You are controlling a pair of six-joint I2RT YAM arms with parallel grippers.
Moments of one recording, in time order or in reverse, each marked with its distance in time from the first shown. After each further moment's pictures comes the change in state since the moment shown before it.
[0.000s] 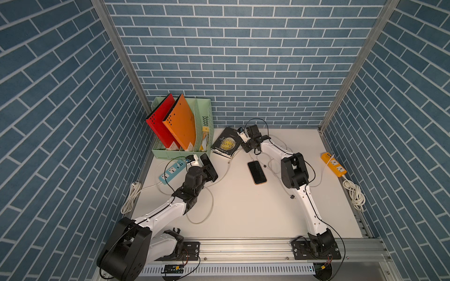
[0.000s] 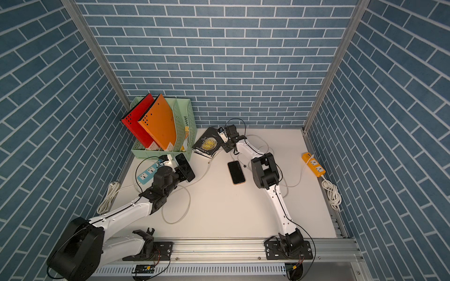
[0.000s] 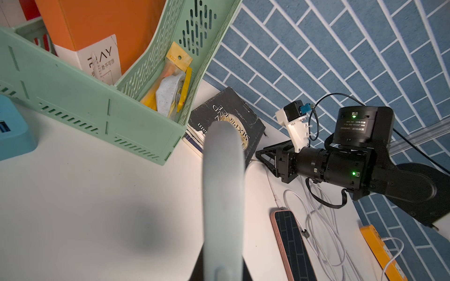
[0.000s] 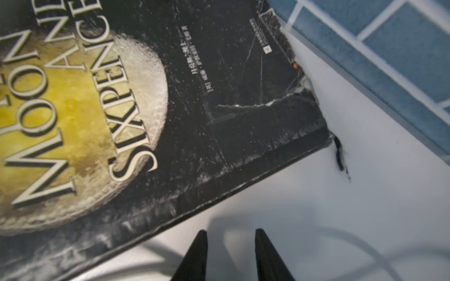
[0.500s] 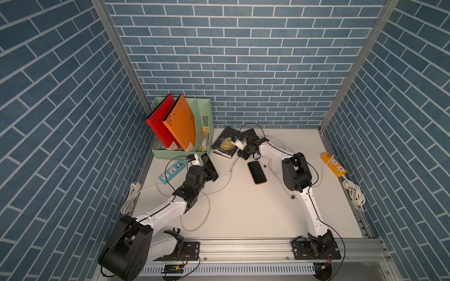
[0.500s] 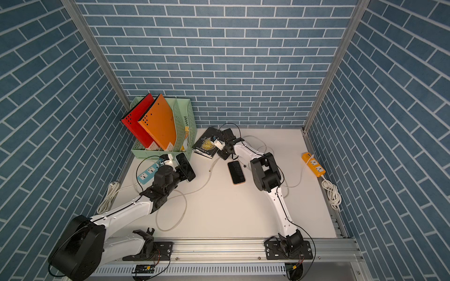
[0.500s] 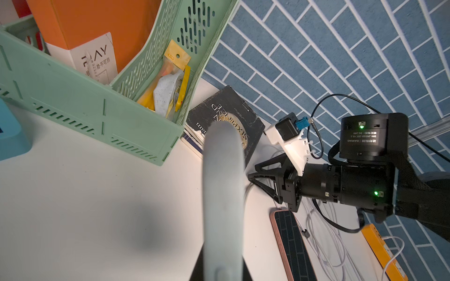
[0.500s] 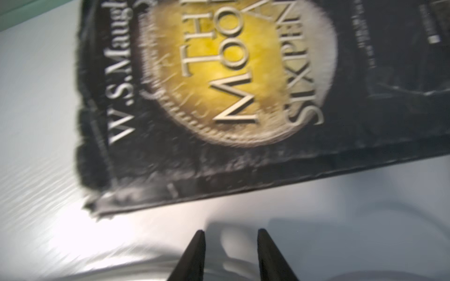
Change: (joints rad) left arm 0.000 0.013 0.010 0.000 0.007 0.003; right arm 0.065 -0.168 -0.249 -0.073 -0.155 -0.173
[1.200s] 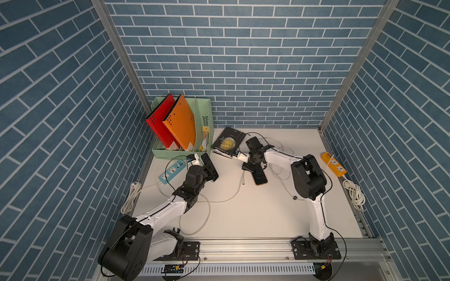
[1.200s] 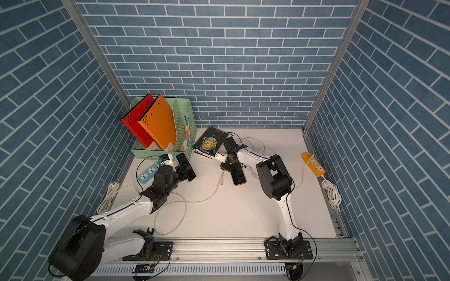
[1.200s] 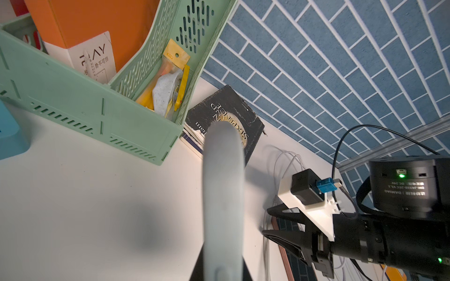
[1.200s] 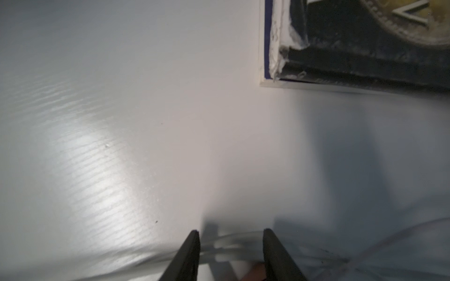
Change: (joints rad) left arm 0.000 0.000 0.000 0.000 0.005 0.000; right arm 0.031 -0.261 -0.381 0.008 -0.010 -0.193
